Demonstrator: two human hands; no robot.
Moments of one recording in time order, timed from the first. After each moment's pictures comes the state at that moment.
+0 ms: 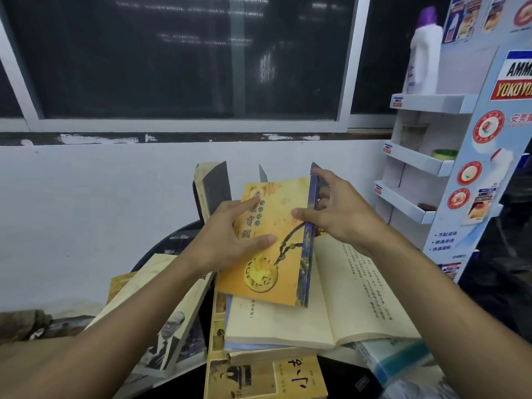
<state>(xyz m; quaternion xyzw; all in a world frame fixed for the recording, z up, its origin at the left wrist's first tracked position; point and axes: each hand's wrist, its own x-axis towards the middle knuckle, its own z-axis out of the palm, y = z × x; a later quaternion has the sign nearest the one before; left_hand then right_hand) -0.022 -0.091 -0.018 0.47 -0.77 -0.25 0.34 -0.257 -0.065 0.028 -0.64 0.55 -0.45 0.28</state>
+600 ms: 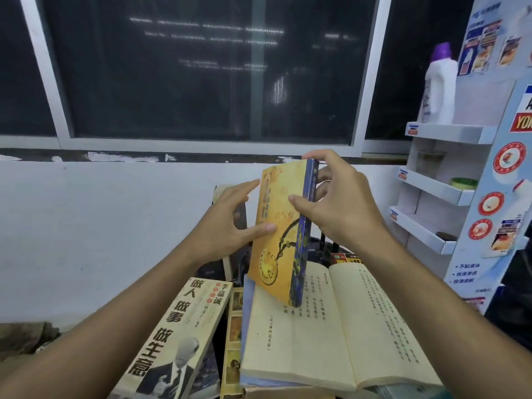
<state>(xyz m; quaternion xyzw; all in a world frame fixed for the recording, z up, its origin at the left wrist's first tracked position) 0.005 -0.125 0.020 0.39 -0.80 -0.19 0.42 -0.208 -0.053 0.083 -0.70 0.52 -0.49 0.05</state>
